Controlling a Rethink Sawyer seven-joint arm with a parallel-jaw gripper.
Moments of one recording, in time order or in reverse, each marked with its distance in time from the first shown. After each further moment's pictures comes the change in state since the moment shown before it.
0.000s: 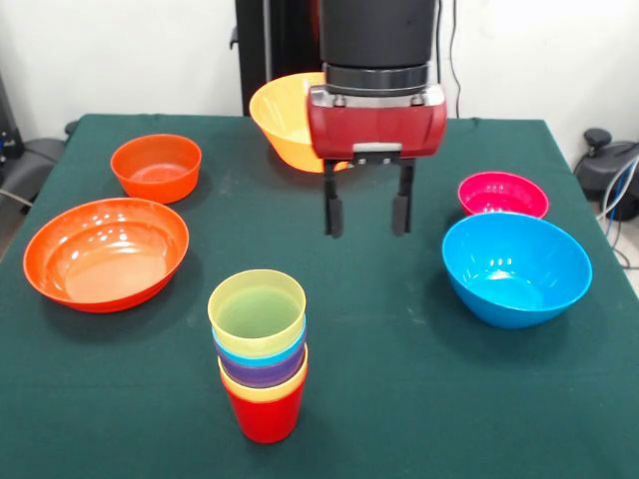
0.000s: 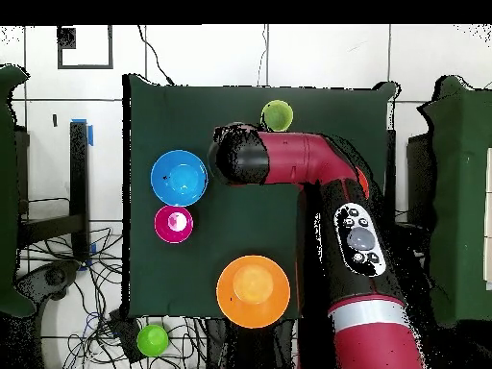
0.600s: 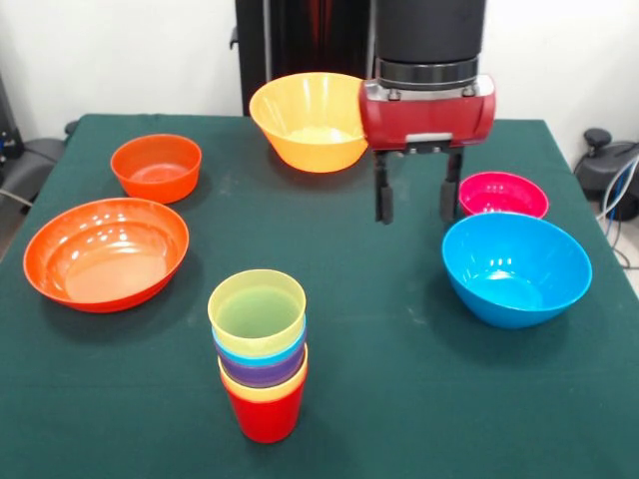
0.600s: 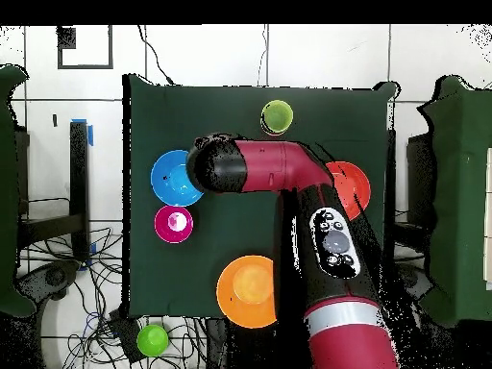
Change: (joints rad) arm 0.062 -0.011 -0.025 0.050 0.053 0.000 0.001
